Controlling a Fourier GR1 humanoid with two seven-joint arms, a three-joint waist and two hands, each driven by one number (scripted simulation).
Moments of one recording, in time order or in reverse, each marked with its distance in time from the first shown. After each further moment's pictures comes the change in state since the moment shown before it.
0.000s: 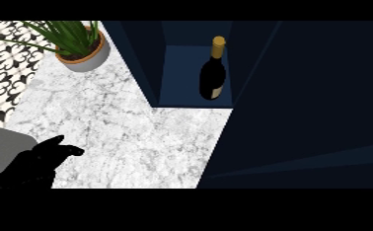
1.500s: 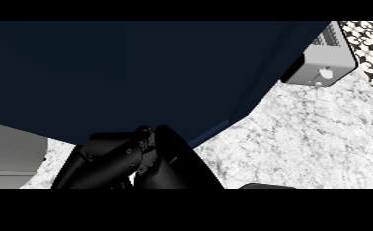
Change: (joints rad) left arm 0.340 0.242 0.357 0.177 0.149 -0.483 -0.072; right arm -0.756 -0.001 0.143 0.419 0.189 -0.742 -0.006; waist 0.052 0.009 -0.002
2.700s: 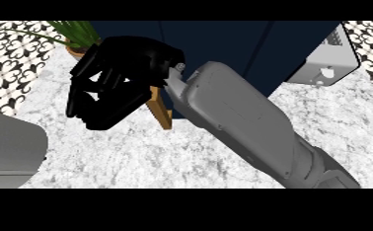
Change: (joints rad) left arm 0.053 -0.060 0.099 -0.013 -0.052 -0.108 0.090; right arm -0.366 0.028 -0.258 0.791 -0.618 0.781 -0.057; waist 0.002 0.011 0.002
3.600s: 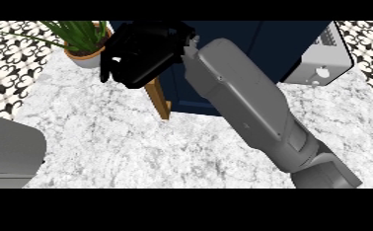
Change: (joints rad) left arm 0.027 -0.072 0.072 -0.003 -0.033 -0.033 0.078; right arm -0.072 0.002 -0.118 0.350 -0.140 0.285 -0.151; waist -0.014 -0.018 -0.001
